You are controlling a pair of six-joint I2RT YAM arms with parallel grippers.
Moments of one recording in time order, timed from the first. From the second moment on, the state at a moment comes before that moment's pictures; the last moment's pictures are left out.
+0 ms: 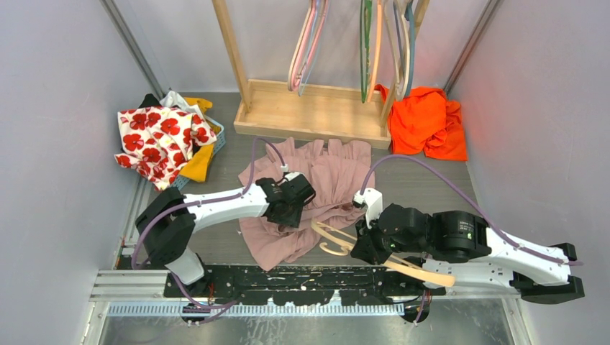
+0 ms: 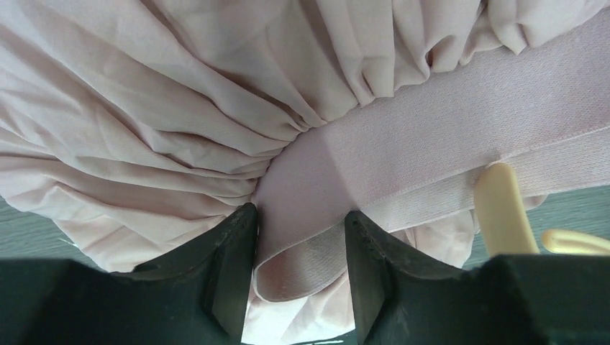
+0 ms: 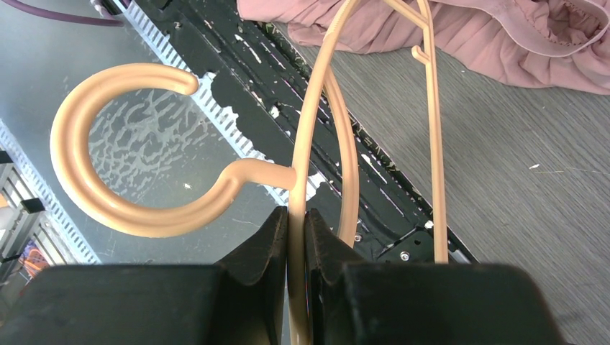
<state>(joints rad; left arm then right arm) -1.00 1.62 1.06 -0.71 -0.24 -0.74 1.34 0.72 1.05 -1.10 0.10 0.62</state>
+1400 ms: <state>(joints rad) -1.00 1.41 1.18 -0.75 -0.12 -0.76 1.34 0.83 0.80 -0.67 0.17 0.42</state>
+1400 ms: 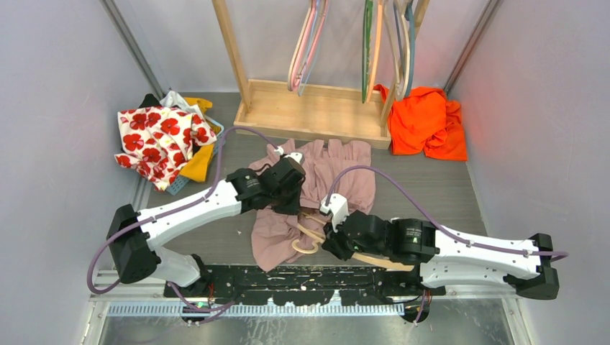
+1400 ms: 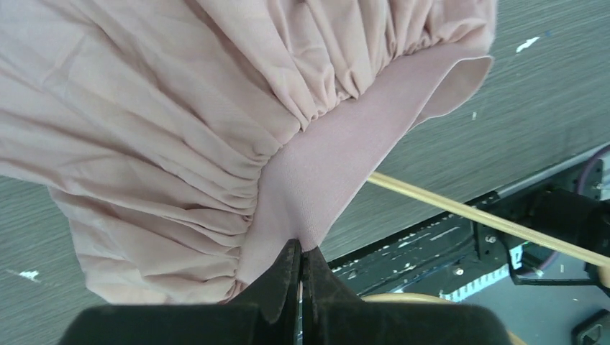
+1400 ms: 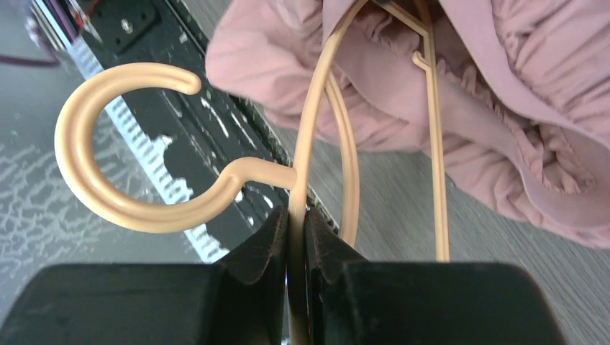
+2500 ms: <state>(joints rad) -0.95 1.21 1.19 -0.89 -0.08 -0.73 1.30 0.90 0.31 0.40 0.39 0.25</state>
